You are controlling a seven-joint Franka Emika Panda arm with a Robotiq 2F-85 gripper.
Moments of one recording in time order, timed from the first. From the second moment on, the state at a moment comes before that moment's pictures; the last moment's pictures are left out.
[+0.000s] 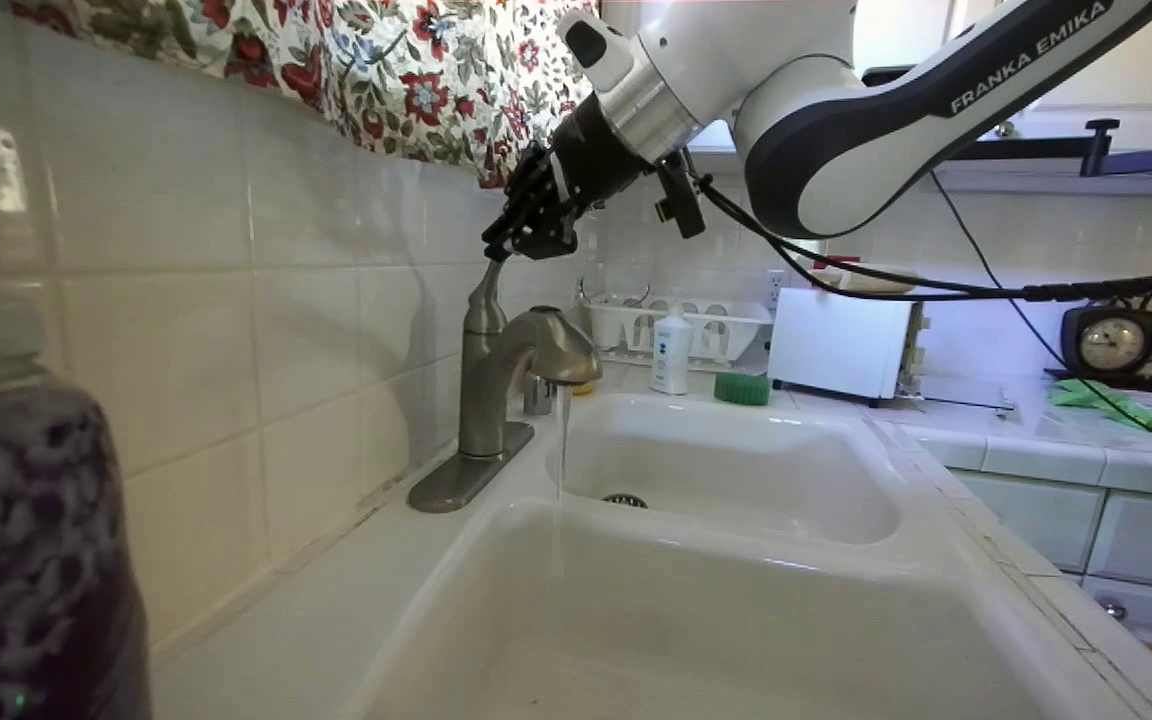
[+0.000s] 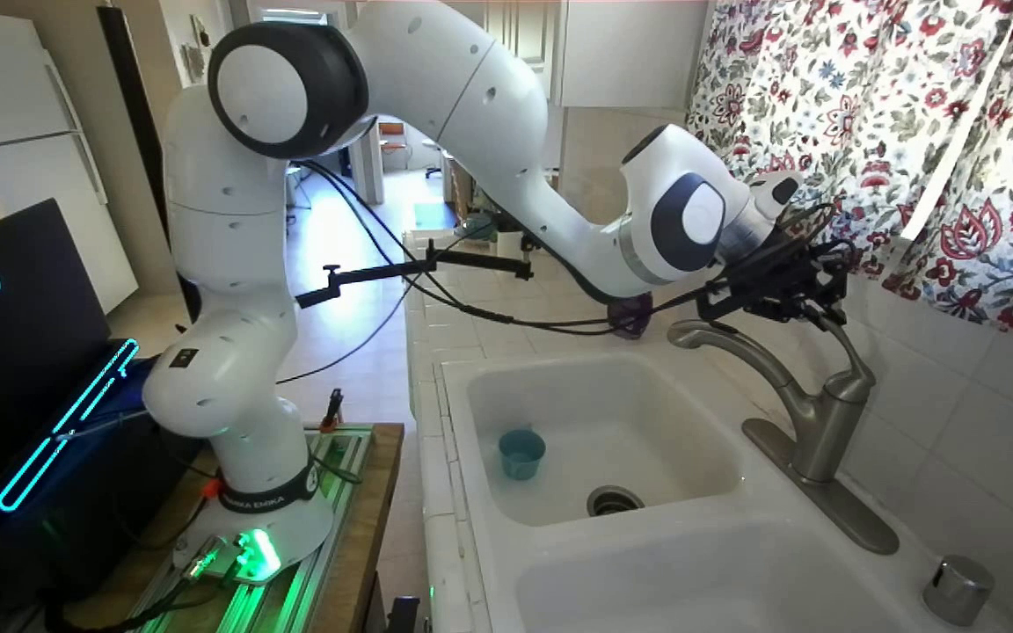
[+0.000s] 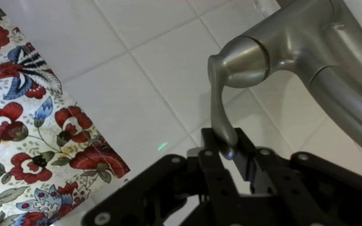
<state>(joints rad) 0.05 0.19 -0.06 -1.94 -0.82 3.05 -0.25</state>
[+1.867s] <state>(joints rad) -0.27 -0.15 0.41 -1.99 0.46 2.62 -0.86</state>
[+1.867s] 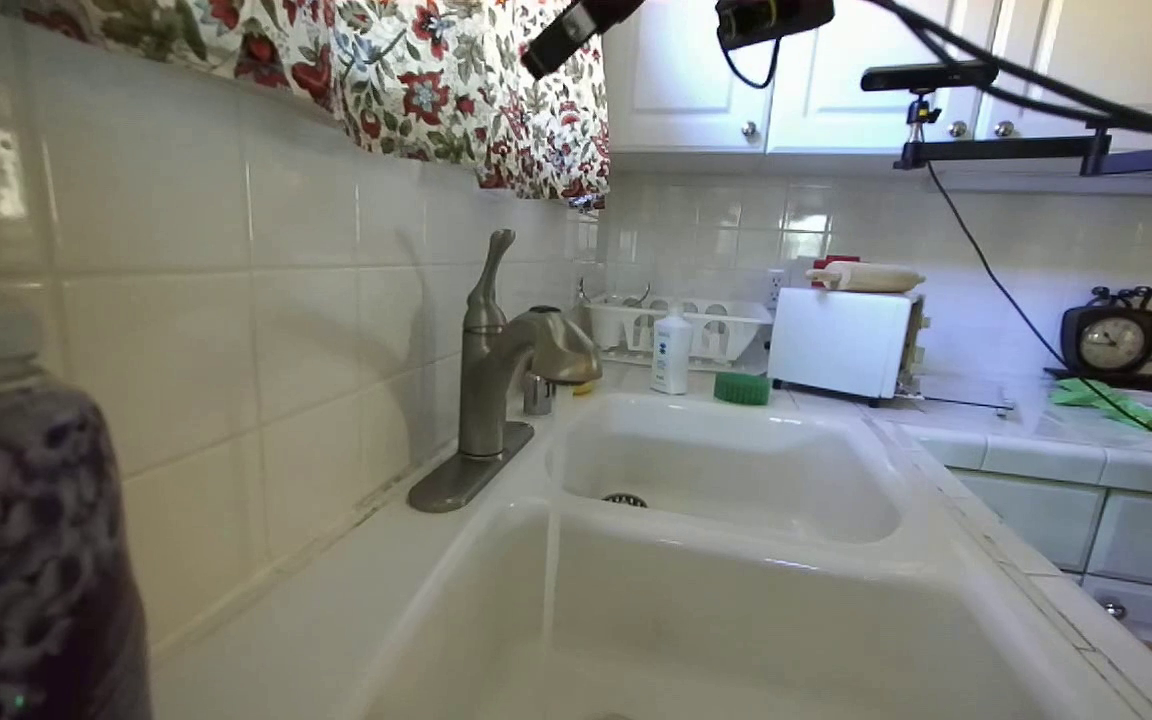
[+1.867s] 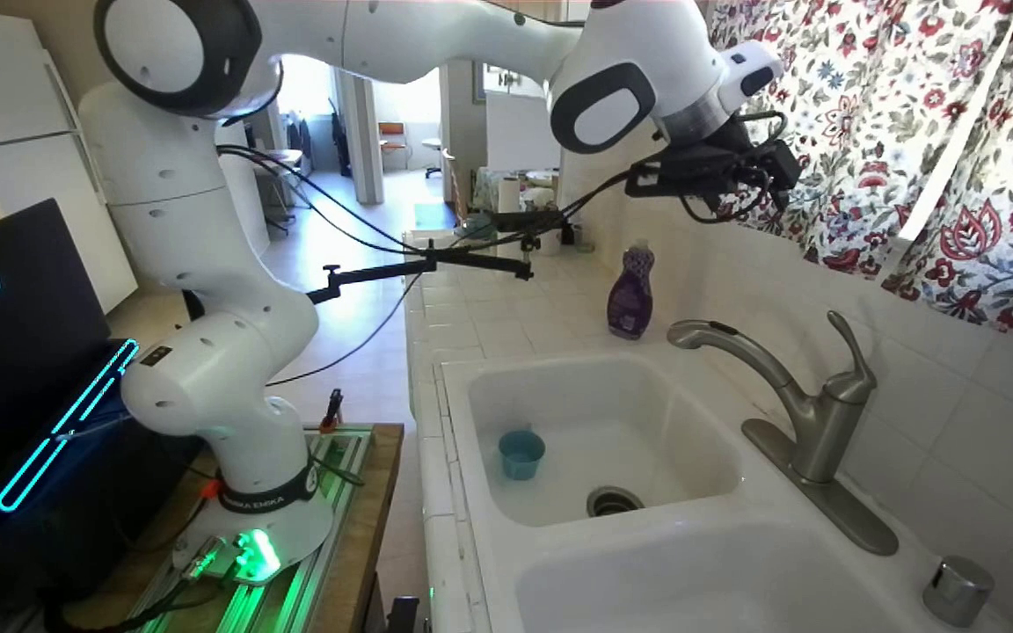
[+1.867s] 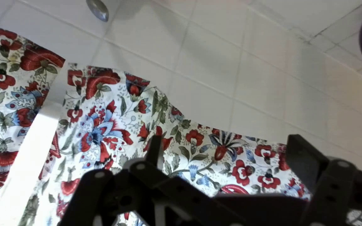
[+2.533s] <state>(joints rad) 0.02 -0.32 -0.04 -1.97 0.59 2.11 -0.85</state>
